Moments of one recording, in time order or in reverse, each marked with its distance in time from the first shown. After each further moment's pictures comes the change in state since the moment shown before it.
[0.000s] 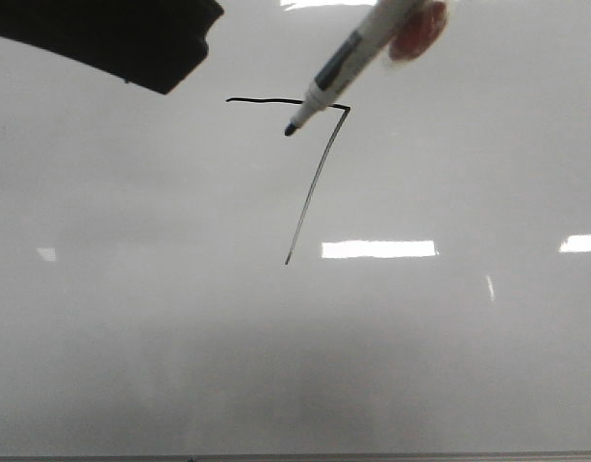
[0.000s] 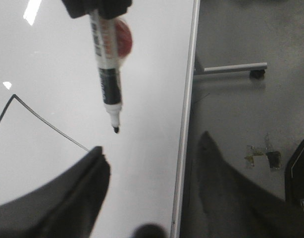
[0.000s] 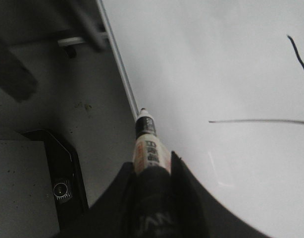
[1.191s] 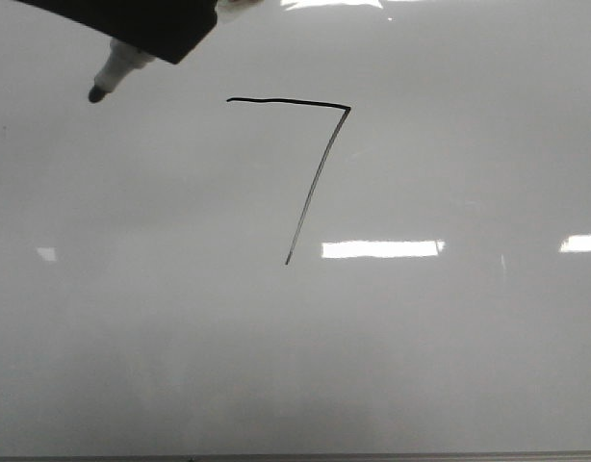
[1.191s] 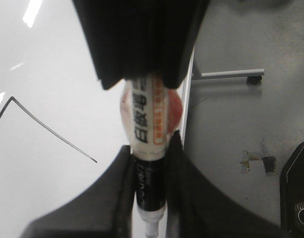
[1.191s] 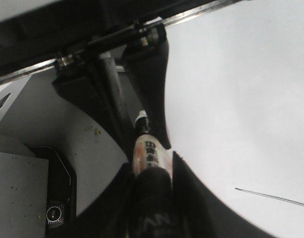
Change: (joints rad) left arm 0.000 0.000 0.000 -0.022 0.001 0.000; right arm 0.225 0.006 0.000 -0.020 -0.122 -0.004
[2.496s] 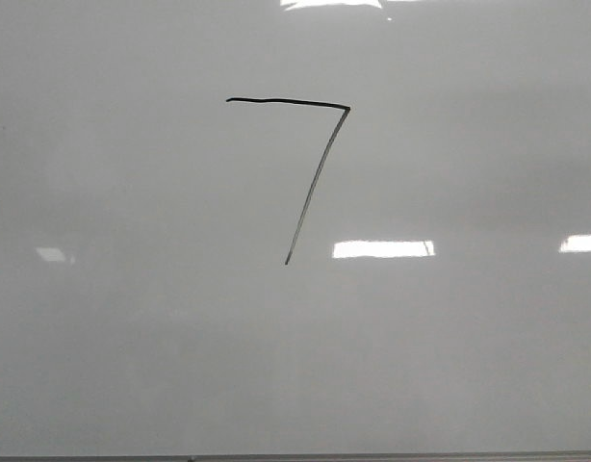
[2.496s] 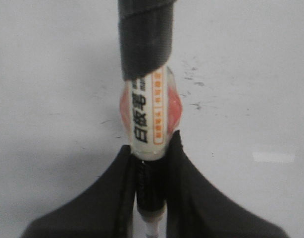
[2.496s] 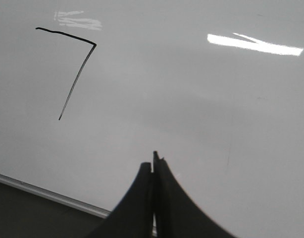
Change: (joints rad) left arm 1.060 0.175 0.308 -0.072 -0.504 -0.427; right arm -0.599 -0.718 0.616 -0.232 -0.252 0.709
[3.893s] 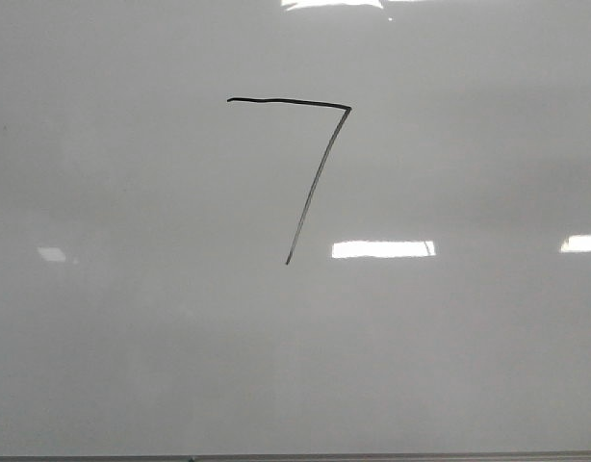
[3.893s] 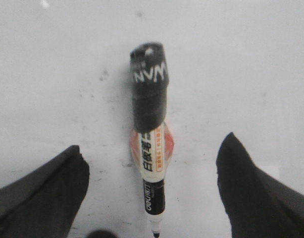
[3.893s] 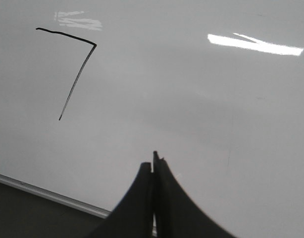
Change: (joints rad) left arm -0.069 -0.024 -0.052 0.000 -0.033 0.000; right arm 0.000 0.000 0.000 0.000 0.000 0.002
